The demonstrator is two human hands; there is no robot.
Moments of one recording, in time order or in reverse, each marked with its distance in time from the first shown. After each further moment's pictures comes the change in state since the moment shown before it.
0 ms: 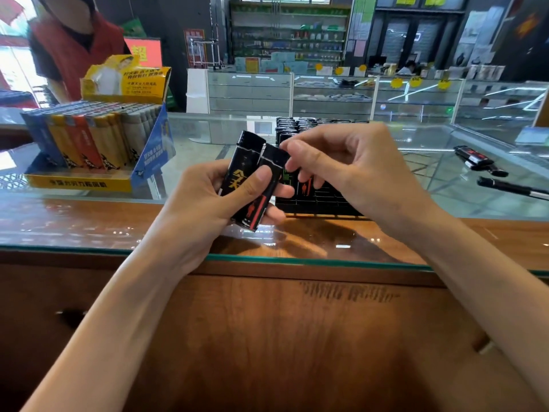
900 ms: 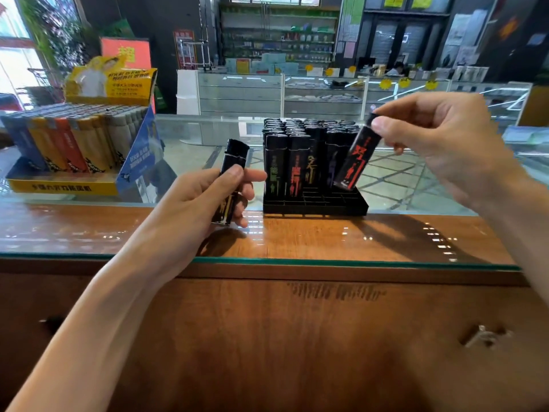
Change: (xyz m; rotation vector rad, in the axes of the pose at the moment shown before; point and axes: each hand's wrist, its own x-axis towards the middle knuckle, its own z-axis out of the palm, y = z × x) left_hand 0.003 -0.004 0.001 -0.032 0.020 -0.082; right_hand 0.002 0.024 -0.082 -0.026 0.214 0.088
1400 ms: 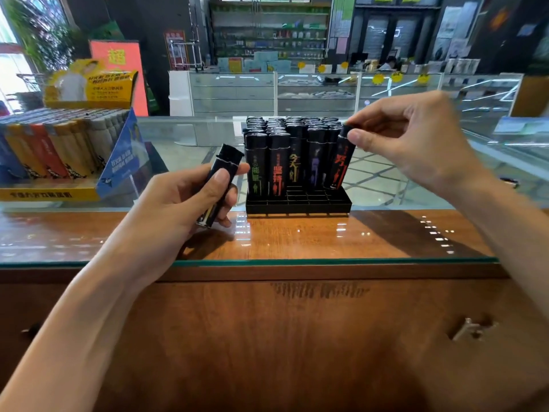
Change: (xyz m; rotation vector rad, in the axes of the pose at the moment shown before) left_hand 0.002 -0.002 0.002 0.039 -0.018 0.074; right_hand 0.004 0.011 -0.005 -0.381 -0.015 -0.159
